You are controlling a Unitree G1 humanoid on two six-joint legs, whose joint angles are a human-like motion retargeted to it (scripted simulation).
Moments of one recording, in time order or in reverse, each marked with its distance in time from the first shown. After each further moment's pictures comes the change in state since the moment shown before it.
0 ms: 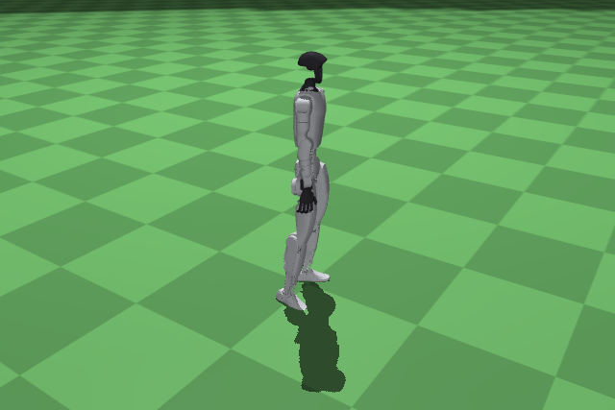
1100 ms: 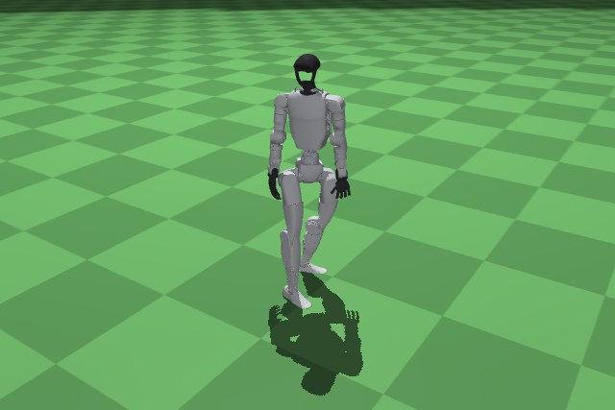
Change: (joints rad) left arm -0.026 -0.066 -0.347 -0.095 0.390 0.124 -0.260; right arm -0.206 0.029 0.105 0.197 0.044 0.114 0.011; waist -0.740 0.224 0.033; left_leg 0.216 0.207 0.846 0.025 -0.199 -0.164; right_leg -0.312 0.389 0.728 -0.039 0.172 0.043
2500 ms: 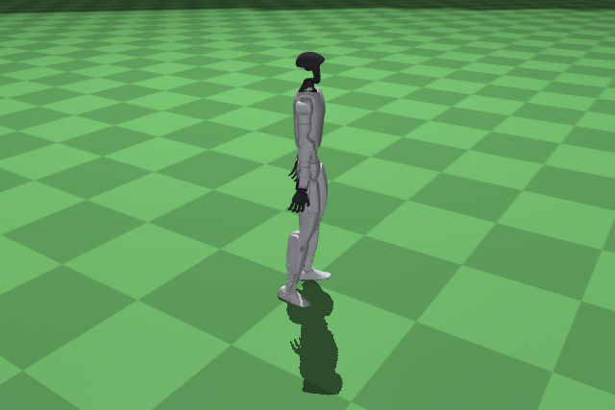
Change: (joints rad) left arm 0.081 0.118 0.287 0.058 -0.252 0.009 0.074; right arm 0.226 -0.053 -0.160 -0.044 0.115 -0.052 0.020; waist 0.658 -0.165 -0.040; left_leg -0.201 -0.162 -0.911 -0.039 0.222 0.134; right_leg 0.405 -0.310 -0.804 -0.006 -0.192 -0.054
